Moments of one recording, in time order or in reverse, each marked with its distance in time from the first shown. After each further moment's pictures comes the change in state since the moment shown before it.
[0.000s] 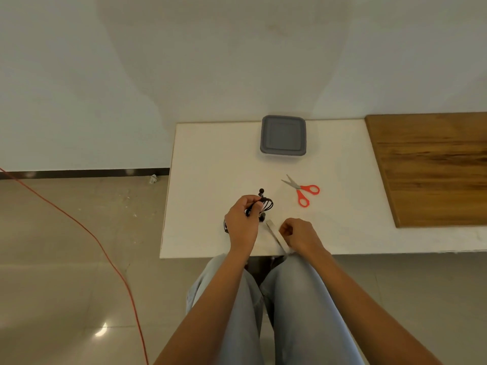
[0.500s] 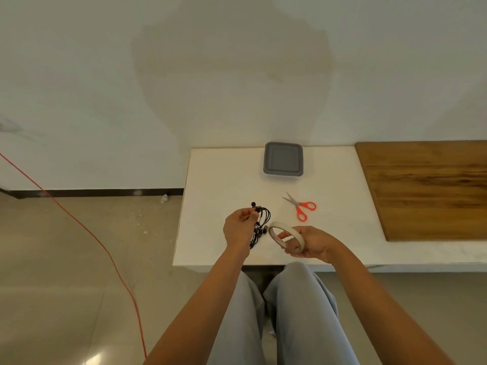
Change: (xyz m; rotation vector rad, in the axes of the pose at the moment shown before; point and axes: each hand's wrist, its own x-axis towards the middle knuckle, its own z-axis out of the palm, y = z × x) left_hand -0.008 0.041 -0.031 -0.166 0.001 -0.371; right_hand -0.045 -0.029 -0.070 0.632 -0.383 0.194
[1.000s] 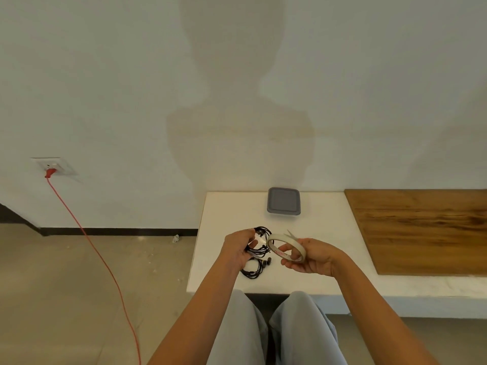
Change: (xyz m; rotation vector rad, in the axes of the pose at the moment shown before) left_hand -0.063 0.079 -0.048 -0.391 -0.156 -0.279; right_hand -0.099 -0.056 0.018 0.210 -0.034 -0.069
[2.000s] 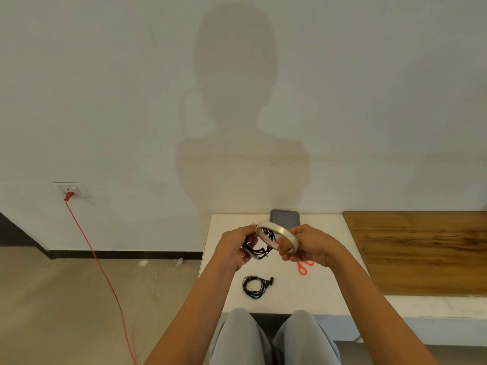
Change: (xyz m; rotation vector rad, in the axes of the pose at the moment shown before) left_hand -0.078 0.047 -0.005 0.032 -0.093 0.101; right_hand -0.075 -0.059 0.039 -0.294 0.041 -0.316
